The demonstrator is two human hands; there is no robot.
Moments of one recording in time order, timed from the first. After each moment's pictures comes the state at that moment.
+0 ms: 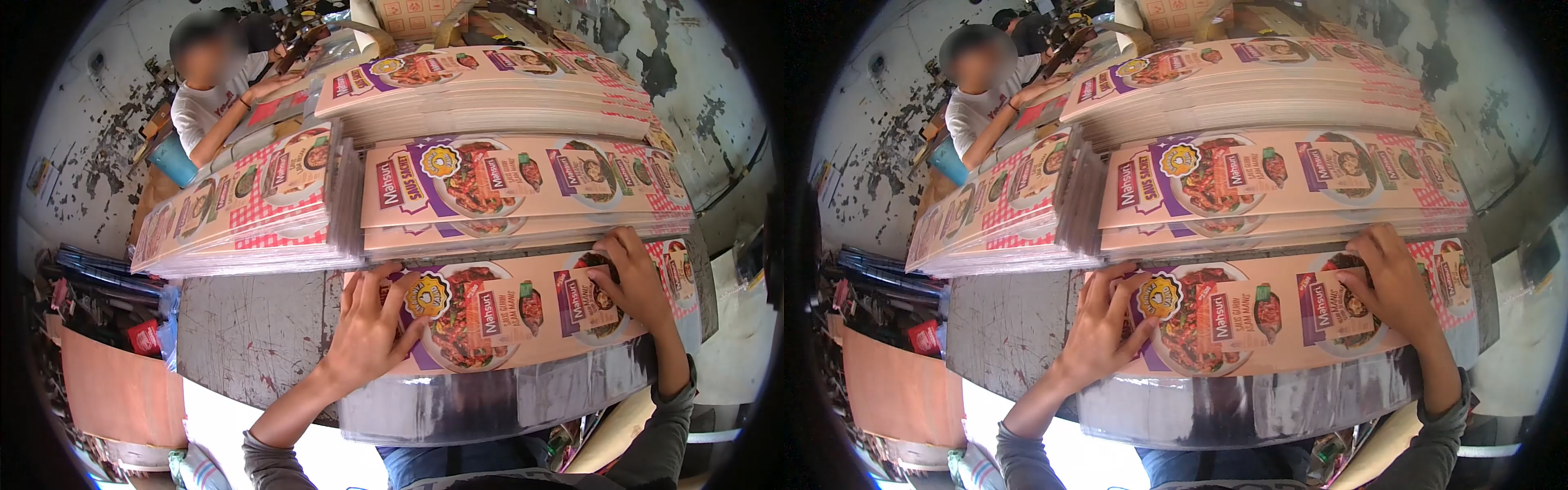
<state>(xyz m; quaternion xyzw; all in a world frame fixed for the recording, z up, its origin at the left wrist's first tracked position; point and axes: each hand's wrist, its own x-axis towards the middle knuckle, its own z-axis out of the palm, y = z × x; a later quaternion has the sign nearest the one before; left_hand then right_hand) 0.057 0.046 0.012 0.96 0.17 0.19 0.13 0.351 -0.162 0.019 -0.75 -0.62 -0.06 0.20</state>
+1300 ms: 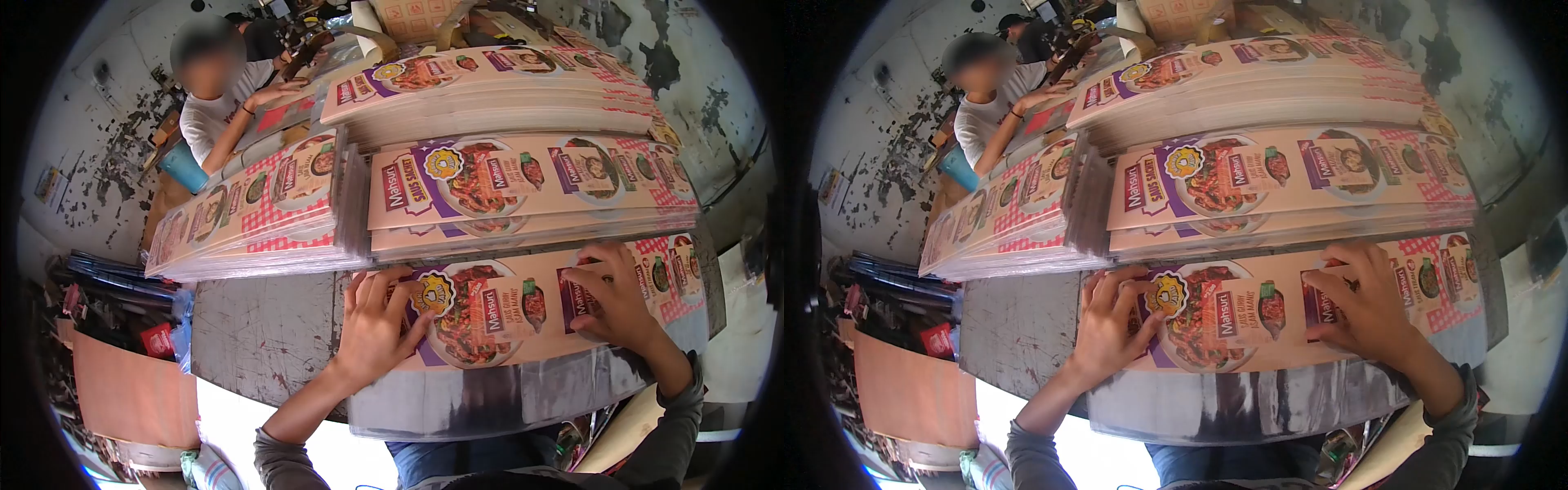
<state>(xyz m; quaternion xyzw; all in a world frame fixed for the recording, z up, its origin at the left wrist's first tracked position) 0.058 0.044 0.010 0.96 0.18 0.22 0.08 0.317 -0.158 0.021 -0.67 -0.70 -0.07 0.24</state>
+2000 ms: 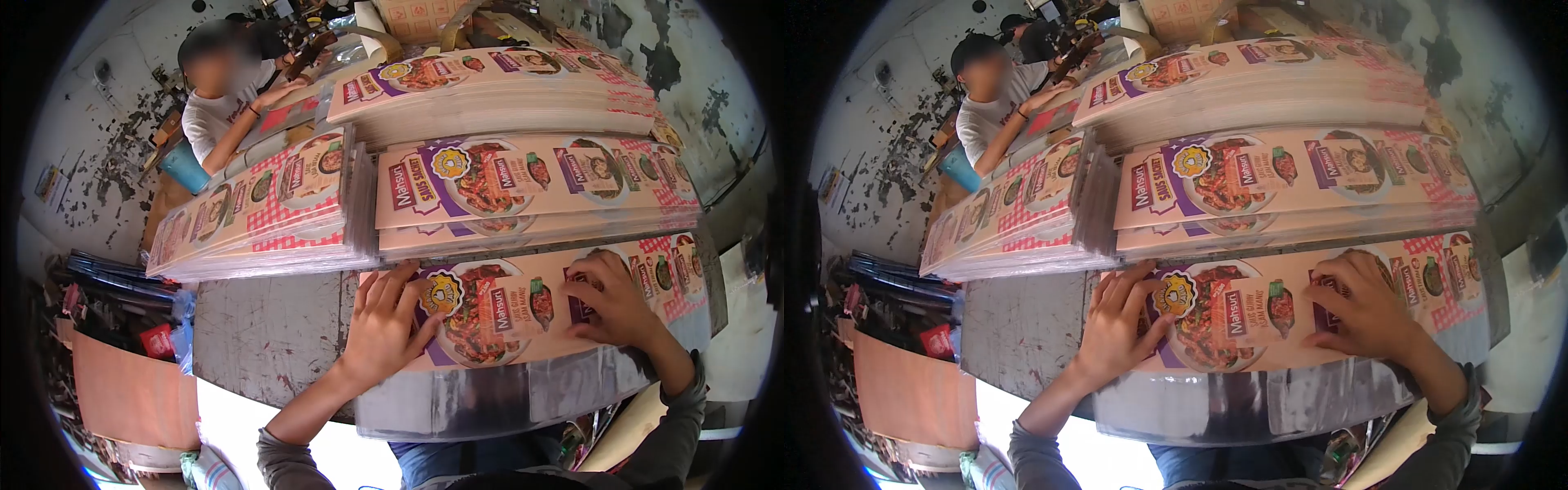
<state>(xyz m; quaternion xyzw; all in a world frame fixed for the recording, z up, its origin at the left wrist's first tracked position) 0.058 0.046 0.010 0.96 0.16 0.22 0.09 0.316 -0.154 0.019 -0.63 -0.75 -0.04 0.19</state>
